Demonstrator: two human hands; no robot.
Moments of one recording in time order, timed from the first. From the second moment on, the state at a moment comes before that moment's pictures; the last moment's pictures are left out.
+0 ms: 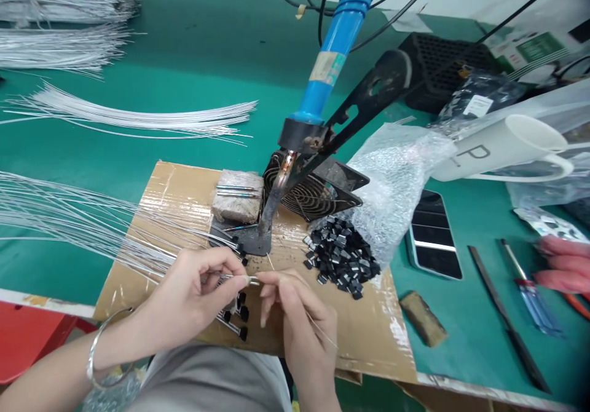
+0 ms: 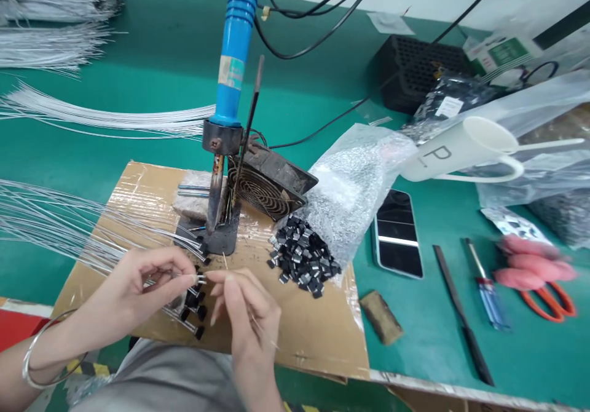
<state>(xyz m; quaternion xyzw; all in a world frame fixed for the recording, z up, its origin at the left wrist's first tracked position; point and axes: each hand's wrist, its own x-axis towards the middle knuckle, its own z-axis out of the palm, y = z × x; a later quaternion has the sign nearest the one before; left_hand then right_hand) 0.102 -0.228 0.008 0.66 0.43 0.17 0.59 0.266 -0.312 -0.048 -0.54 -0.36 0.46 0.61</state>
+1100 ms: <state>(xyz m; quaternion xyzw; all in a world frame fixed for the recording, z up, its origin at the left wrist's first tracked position) 0.103 -0.236 0.002 0.70 0.43 0.19 0.53 0.263 -0.303 -0.038 -0.45 -0.20 0.64 0.59</state>
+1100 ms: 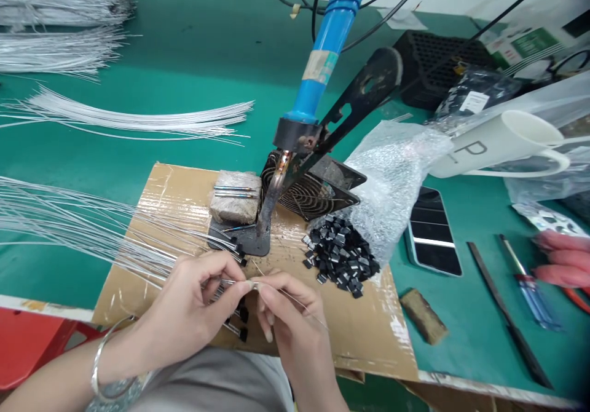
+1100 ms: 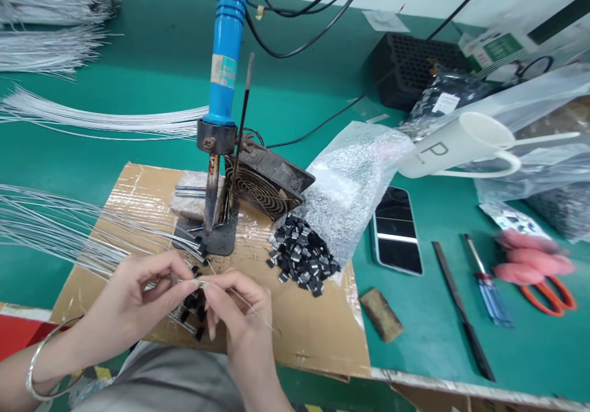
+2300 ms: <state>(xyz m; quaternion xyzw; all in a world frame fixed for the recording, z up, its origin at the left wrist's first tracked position) 0.115 -0.250 -0.011 0.61 0.48 0.28 0.56 0.259 -0.308 -0.044 -0.48 -0.26 0.55 0.63</state>
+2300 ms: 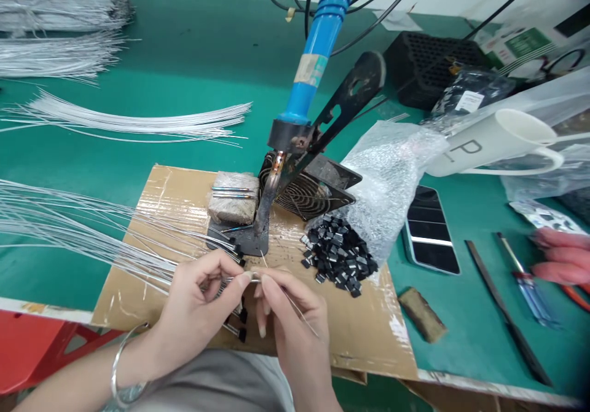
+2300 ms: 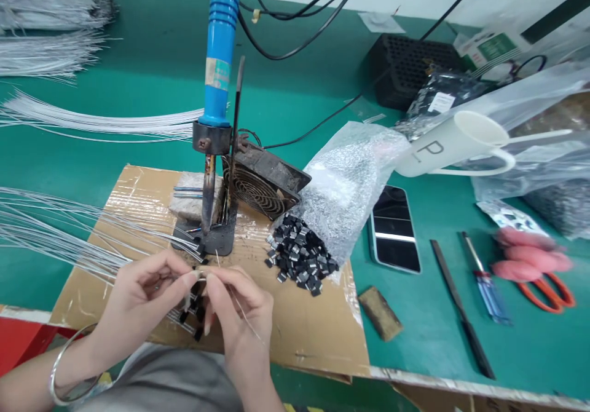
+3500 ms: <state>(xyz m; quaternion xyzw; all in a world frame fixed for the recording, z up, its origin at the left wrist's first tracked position) 0.121 -0.248 -0.008 0.75 0.44 0.36 0.34 0.259 -0.304 -0.039 -0.46 -0.20 0.61 0.62</state>
